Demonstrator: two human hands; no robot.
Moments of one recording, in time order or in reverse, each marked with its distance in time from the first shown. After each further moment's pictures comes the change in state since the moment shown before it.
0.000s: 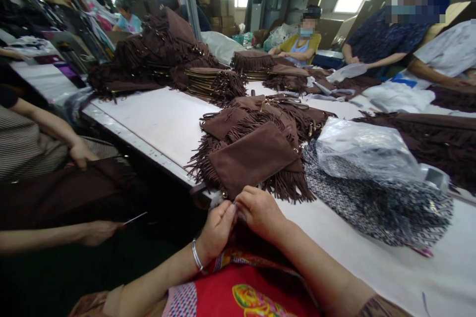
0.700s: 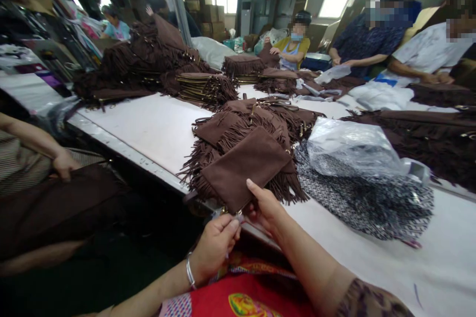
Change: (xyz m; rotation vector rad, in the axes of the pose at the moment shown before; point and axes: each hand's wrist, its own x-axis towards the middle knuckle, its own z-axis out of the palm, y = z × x) left_hand -0.009 -0.004 0.012 -0.039 -0.164 -0.146; right_hand 0.005 0.026 0.013 1.292 0.284 0.931
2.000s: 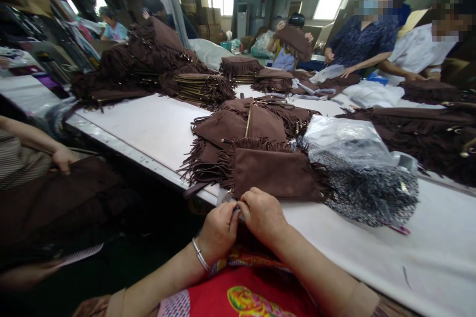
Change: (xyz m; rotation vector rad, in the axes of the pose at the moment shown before) left_hand 0.017 -0.013 -0.008 1.009 0.163 0.708; right_hand -0.048 -0.003 0.000 -1.450 0.060 -0.786
